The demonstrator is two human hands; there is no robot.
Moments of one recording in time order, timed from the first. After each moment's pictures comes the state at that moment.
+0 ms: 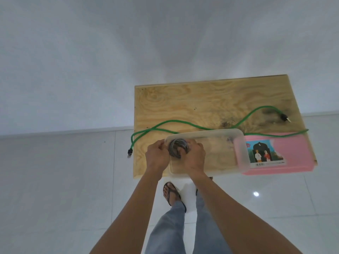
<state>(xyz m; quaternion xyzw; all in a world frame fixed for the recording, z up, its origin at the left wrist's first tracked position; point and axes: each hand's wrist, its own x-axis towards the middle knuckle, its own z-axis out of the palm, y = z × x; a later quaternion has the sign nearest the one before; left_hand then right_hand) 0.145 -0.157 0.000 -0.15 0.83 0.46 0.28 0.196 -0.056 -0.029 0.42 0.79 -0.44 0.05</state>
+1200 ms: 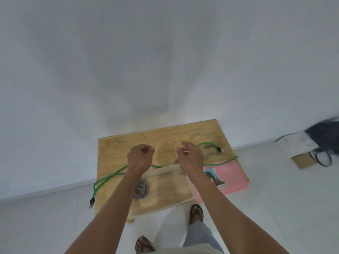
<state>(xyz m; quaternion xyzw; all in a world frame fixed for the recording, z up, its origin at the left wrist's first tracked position) 0.121 -0.059 0.127 0.03 0.85 0.47 0.23 0.215 0.077 0.114 0.43 0.74 -0.50 -0.13</state>
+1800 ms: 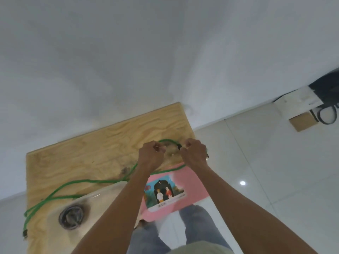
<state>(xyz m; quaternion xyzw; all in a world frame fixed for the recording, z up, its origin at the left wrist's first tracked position) 0.171 0.230 0.042 0.09 0.88 0.32 0.34 0.268 0.349 0.034 0.51 0.74 -0.44 0.06</state>
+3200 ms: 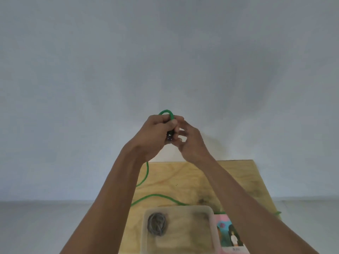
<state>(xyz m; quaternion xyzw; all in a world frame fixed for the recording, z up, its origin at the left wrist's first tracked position) 0.078 -0.032 0.320 0.17 0.69 0.67 0.24 0.105 0.107 0.238 0.02 0.83 -0.54 -0.13</state>
